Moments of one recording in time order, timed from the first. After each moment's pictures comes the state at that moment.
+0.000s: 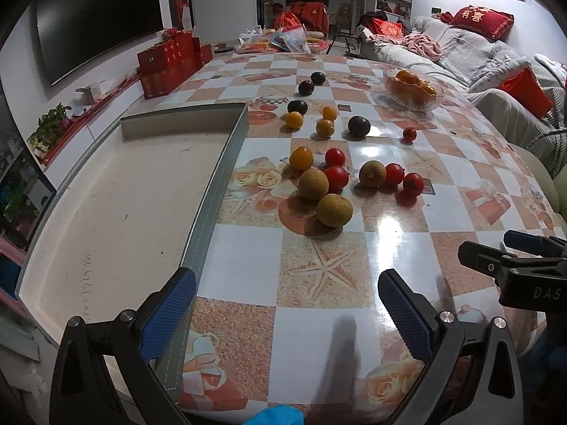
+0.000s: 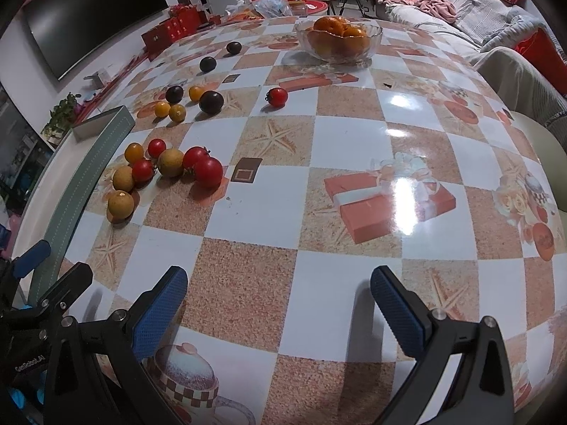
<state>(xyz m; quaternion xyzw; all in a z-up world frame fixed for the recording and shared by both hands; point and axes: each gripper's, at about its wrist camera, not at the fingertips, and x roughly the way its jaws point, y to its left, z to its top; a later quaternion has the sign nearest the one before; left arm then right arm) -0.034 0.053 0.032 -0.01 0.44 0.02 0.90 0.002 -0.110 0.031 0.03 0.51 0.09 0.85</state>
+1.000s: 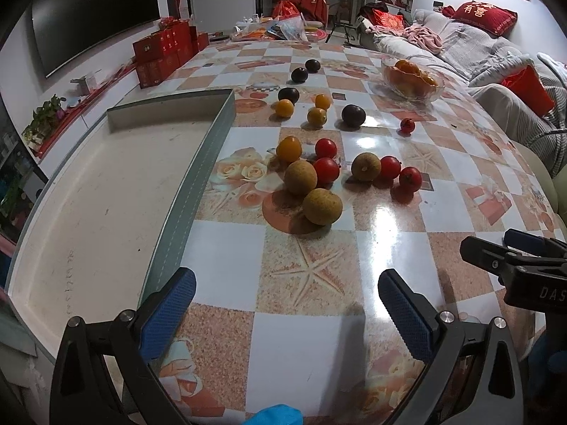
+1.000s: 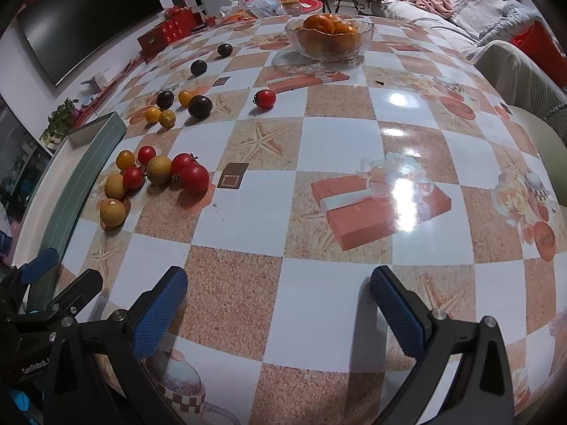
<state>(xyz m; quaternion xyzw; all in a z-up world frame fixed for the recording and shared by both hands) -0.024 0.047 0.022 -0.02 0.46 0.02 0.89 0.007 -0.121 0.029 0.04 0.51 0.09 0.85</state>
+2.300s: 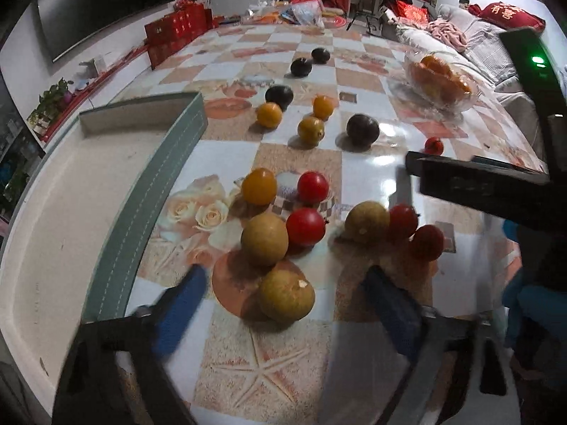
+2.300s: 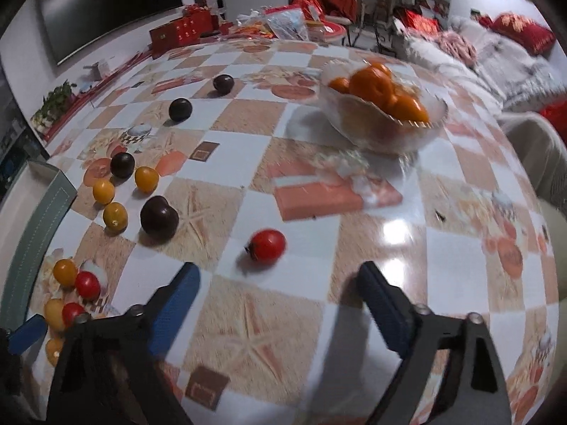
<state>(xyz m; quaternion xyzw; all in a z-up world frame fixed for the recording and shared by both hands) 0.051 0.018 0.009 -0.04 0.48 0.06 0.87 0.147 -0.078 0.023 -0.05 0.47 0.10 0.88</state>
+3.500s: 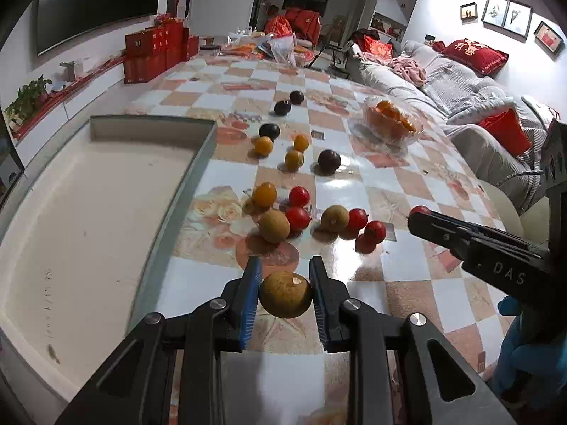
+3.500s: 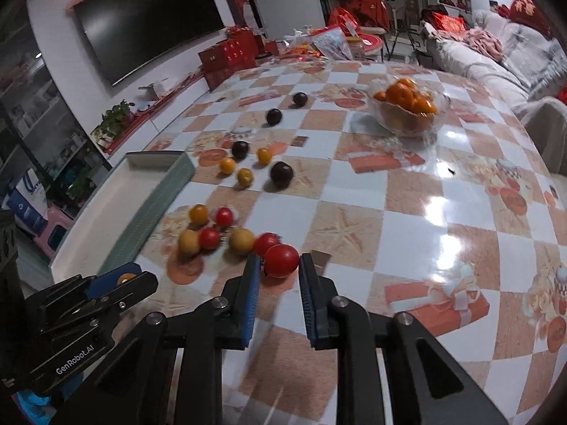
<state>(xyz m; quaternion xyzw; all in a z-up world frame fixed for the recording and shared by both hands) -0.012 0.057 0.053 -0.10 0.42 -0.03 0.90 0.041 -0.079 0.076 0.02 0.44 0.21 0.87</state>
